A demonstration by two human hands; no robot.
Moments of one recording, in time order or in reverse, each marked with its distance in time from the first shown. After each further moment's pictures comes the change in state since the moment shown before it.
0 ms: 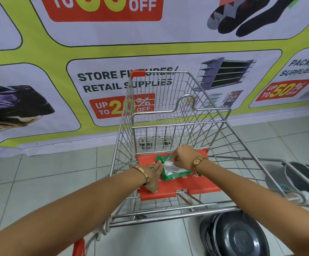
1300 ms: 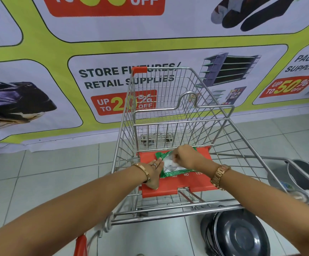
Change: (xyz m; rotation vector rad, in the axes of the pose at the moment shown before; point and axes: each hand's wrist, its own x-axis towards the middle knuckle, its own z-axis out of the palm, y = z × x) left_hand -0.004 0.001 -0.001 -0.008 0.012 -0.014; right_hand 0.003 0.003 0.007 0.104 -0.026 0.004
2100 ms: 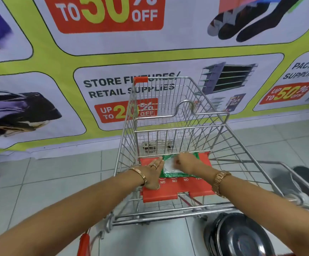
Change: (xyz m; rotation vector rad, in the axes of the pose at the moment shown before) left_hand -0.001 -0.008 0.002 -0.109 0.150 0.039; right_hand 0.004 0.007 0.006 -0.033 -0.023 0.072
